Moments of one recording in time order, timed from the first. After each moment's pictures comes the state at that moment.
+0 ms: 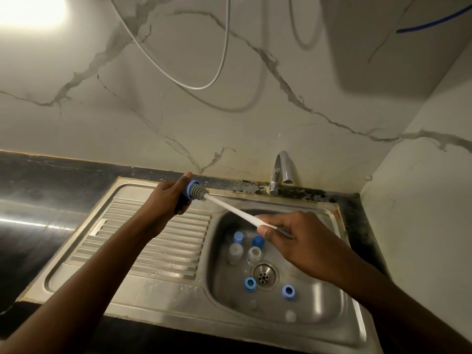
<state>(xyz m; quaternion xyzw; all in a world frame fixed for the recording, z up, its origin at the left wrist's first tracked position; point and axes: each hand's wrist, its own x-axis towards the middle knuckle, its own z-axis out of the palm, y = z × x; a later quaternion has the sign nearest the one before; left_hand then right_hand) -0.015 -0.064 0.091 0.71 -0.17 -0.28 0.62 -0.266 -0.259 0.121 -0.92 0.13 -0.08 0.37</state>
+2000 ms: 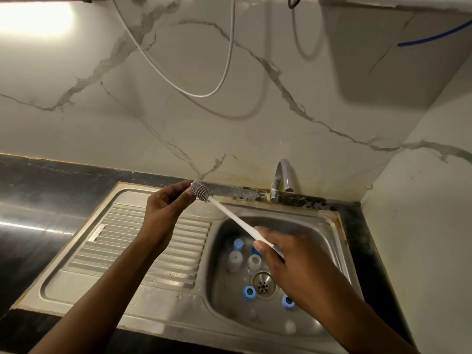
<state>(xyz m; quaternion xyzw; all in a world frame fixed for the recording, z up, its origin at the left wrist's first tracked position) -0.022 -0.062 0.068 0.61 -0.18 -0.17 0.75 -0.273 -0.230 0.116 -0.93 0.19 -0.09 0.31</state>
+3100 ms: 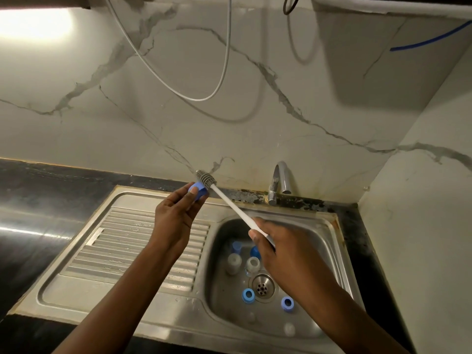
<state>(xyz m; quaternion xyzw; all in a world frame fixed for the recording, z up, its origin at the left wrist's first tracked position) -0.048 -0.088 0.080 0.44 -0.03 -0.24 0.86 -0.253 -0.232 0.108 -0.91 0.22 -0.13 0.32</state>
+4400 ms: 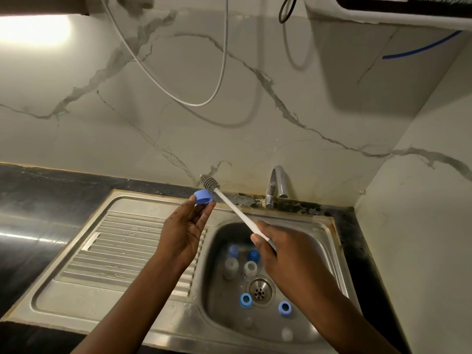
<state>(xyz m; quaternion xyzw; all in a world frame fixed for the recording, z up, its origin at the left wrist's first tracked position) -0.072 -0.098 0.081 0.35 0.08 -0.33 0.87 -0.257 -0.234 0.112 -0.92 0.21 -0.15 0.30</state>
